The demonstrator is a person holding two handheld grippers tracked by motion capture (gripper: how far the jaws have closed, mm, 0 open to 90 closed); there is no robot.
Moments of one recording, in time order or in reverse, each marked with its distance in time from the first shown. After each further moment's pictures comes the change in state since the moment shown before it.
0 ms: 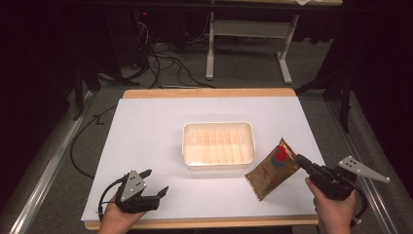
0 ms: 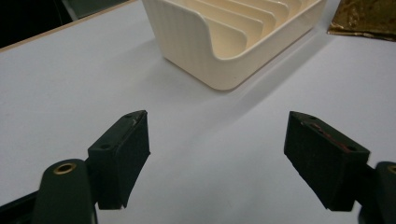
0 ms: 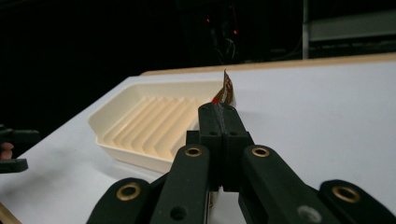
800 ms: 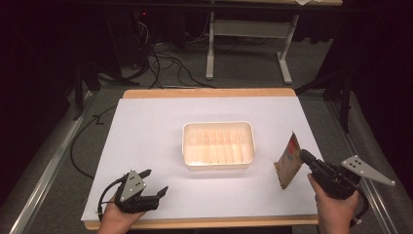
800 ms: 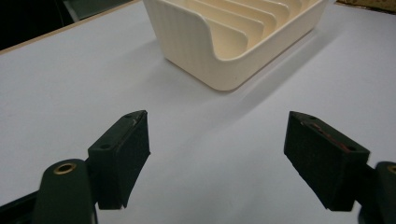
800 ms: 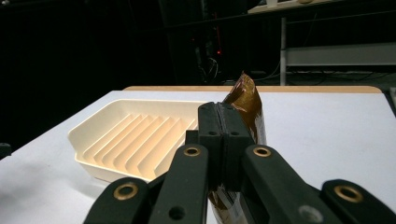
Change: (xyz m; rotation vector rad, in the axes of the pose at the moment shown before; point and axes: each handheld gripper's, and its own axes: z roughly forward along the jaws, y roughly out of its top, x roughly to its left) left arm 0.001 0.000 -0.001 -0.002 0.004 0.003; right arm 0.003 0.006 -0.004 -0.063 -0.078 -0.059
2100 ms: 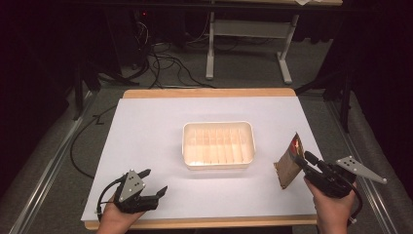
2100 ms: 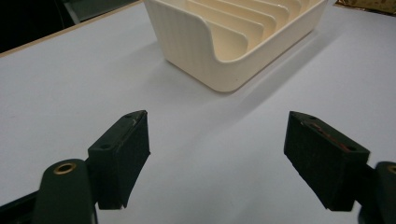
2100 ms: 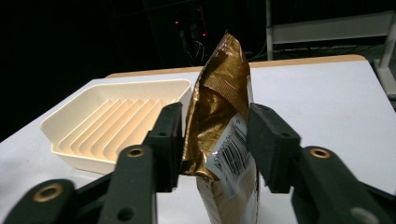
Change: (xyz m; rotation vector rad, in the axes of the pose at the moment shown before) left arm 0.001 0.000 -0.002 -0.004 0.000 0.003; right arm -0.011 -0.016 0.010 0.066 -0.056 0.052
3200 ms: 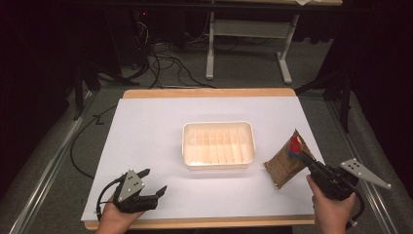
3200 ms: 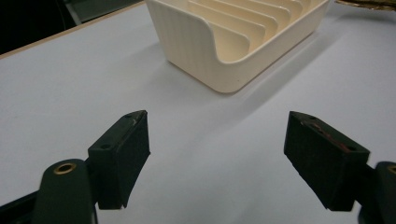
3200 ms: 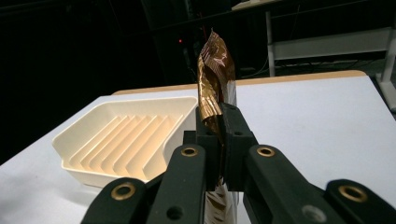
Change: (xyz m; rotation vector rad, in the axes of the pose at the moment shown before) left arm 0.001 0.000 -0.001 -0.004 0.003 -0.002; right arm 0.007 0.002 -0.007 -0.078 0.005 0.017
